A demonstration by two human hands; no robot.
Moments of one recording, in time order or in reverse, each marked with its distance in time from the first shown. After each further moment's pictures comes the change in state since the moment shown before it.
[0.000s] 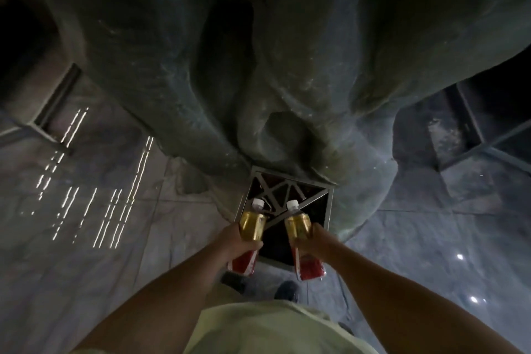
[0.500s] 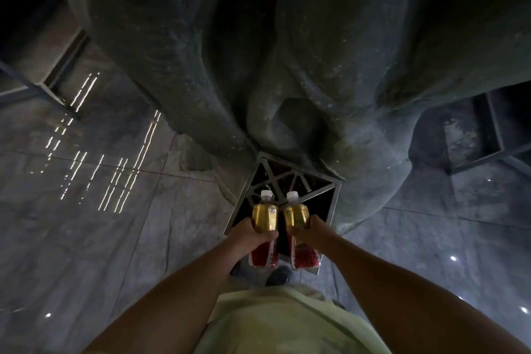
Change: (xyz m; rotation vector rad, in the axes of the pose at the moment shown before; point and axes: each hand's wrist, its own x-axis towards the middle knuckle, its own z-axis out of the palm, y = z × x) left_hand 0.006 0.008 0.045 -0.203 0.002 -0.096; right_hand 0.012 -0.010 0.001 0.052 -0.120 -0.103
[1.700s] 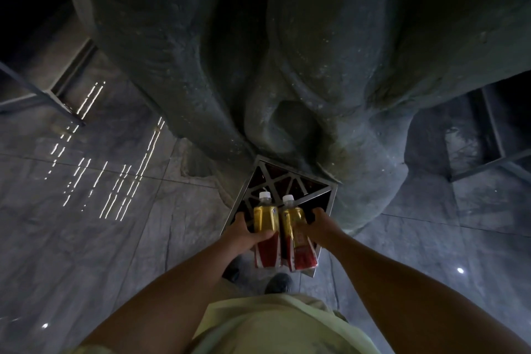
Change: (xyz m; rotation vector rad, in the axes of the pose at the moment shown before) left_hand 0.000 -0.002 -0.003 -0.004 0.065 -0.015; right_hand 0.003 0.003 -0.023 -0.132 0.067 -0.134
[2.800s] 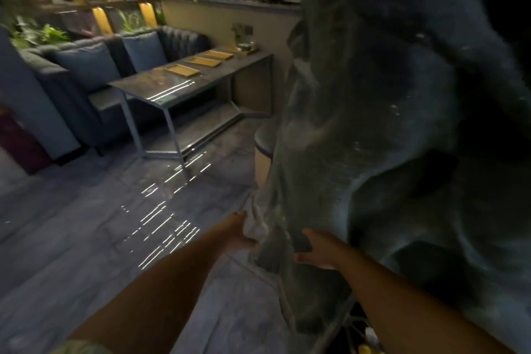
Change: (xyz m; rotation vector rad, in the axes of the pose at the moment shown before) left_hand -0.066 -0.040 -0.340 0.344 0.562 0.269; right_hand 0.028 -0.337 0.052 -0.716 -0.073 -0.492
